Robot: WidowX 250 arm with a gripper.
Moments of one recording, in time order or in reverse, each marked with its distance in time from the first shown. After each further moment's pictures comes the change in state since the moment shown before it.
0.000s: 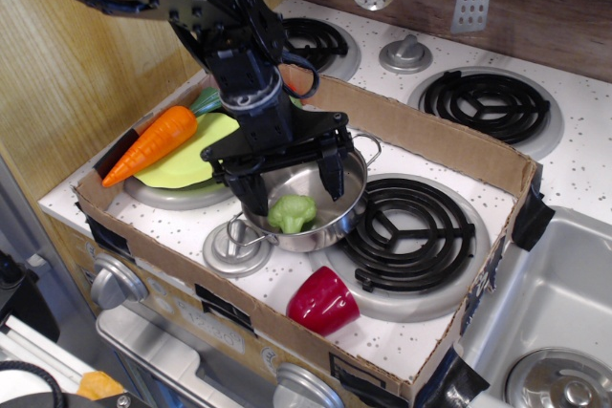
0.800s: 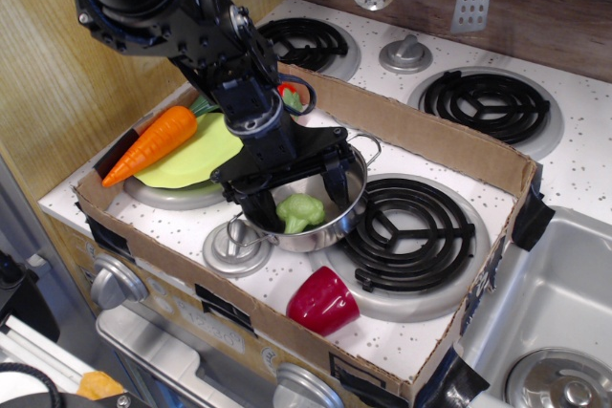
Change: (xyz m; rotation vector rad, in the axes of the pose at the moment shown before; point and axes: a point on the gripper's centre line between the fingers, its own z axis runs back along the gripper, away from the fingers) arm -0.001 -0.002 -0.023 -0.045 -0.013 0.038
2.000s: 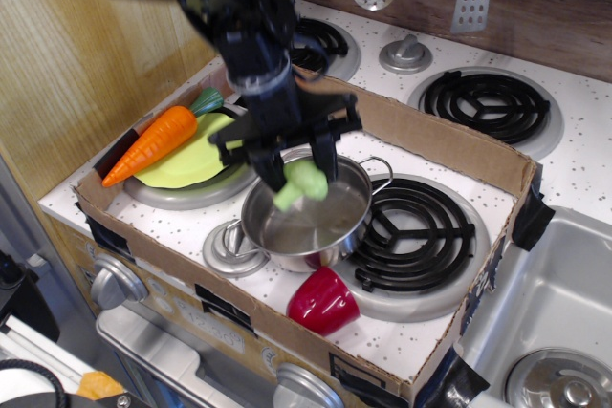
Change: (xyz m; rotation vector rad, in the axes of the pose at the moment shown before) arm 0.007 -0.016 0.040 0.057 -0.035 -0.018
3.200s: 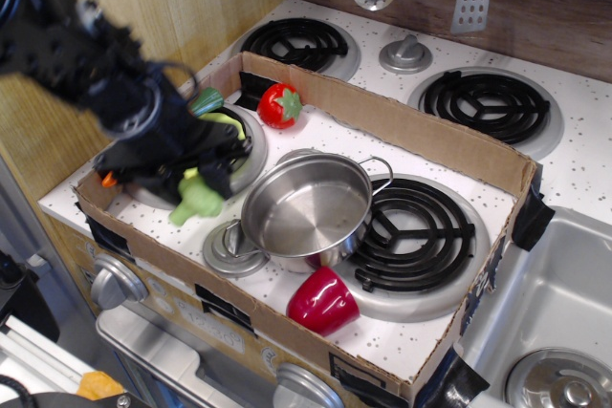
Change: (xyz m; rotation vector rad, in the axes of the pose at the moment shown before) arm 0.003 0.090 0.003 -0.032 -0.192 -0.069
